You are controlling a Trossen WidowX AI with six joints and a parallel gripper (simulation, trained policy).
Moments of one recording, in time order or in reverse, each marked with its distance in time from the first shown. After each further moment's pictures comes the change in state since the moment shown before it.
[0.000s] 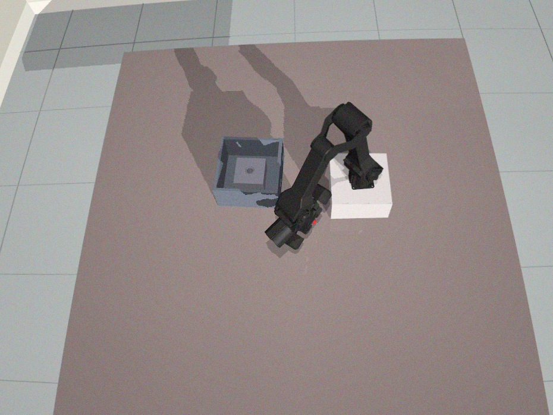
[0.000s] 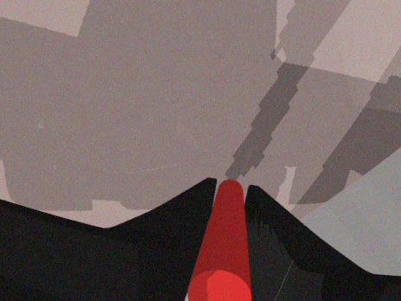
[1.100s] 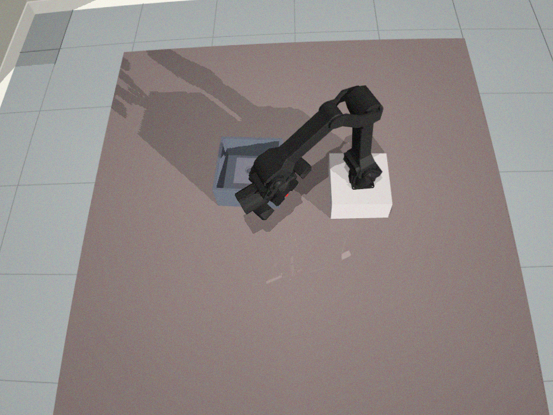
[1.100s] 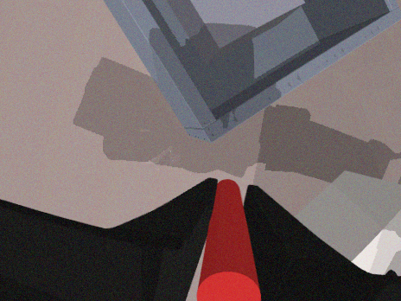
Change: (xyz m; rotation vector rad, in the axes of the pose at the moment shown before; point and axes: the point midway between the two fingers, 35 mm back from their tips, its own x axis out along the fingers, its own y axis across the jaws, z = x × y) arm -0.099 -0.026 0.089 0.174 -0.126 0.028
